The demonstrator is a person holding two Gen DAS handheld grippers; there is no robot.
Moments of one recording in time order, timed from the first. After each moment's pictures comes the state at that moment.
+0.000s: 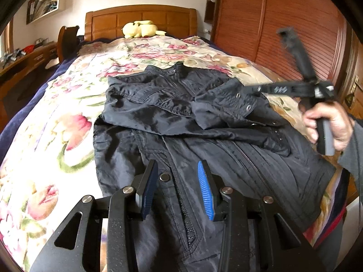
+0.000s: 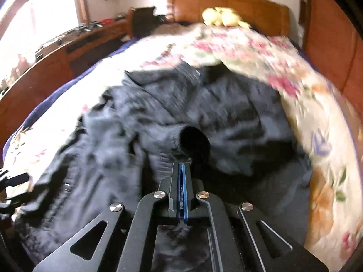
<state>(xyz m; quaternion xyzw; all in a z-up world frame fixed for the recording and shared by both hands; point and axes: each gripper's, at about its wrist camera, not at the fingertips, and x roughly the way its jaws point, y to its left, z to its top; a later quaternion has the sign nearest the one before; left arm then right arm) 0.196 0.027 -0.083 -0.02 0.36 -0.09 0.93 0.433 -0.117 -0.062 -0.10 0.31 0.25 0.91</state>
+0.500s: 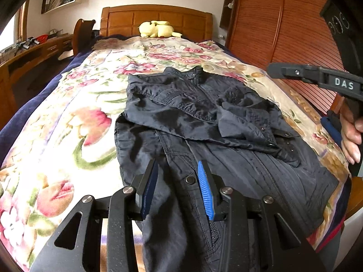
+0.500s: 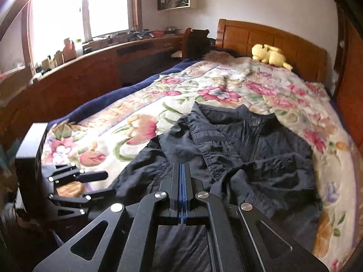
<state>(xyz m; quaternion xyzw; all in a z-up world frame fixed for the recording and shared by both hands) 0.200 0.062 -0.083 -0.05 0.35 -0.06 0.93 0.338 -0.059 -0.016 -0.15 0.25 0.33 0.90</state>
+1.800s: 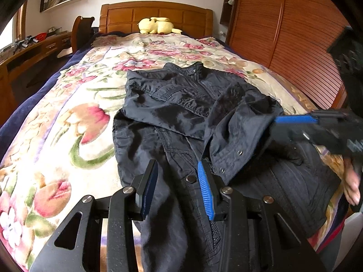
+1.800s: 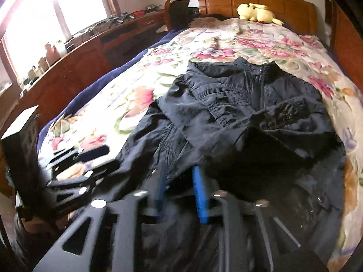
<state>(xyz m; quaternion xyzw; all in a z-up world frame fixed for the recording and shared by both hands) 0.206 0.061 -0.089 -0.05 0.36 -0.06 0.93 0.339 -0.076 -0.042 -0.08 0.35 0.34 0.87</state>
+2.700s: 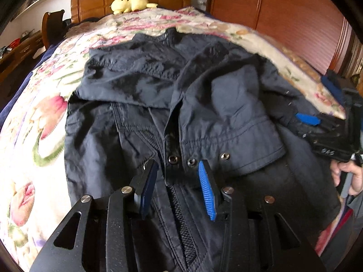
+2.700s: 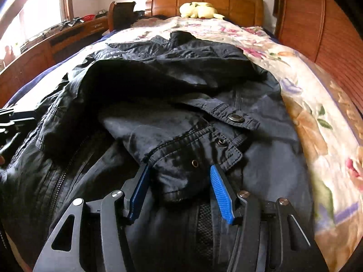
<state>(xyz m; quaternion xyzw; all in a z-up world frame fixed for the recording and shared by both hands) 0.239 -0.001 -0.139 0.02 0.44 -0.10 0.89 0.358 -0.192 -0.156 -0.08 0.32 0.17 0.93</state>
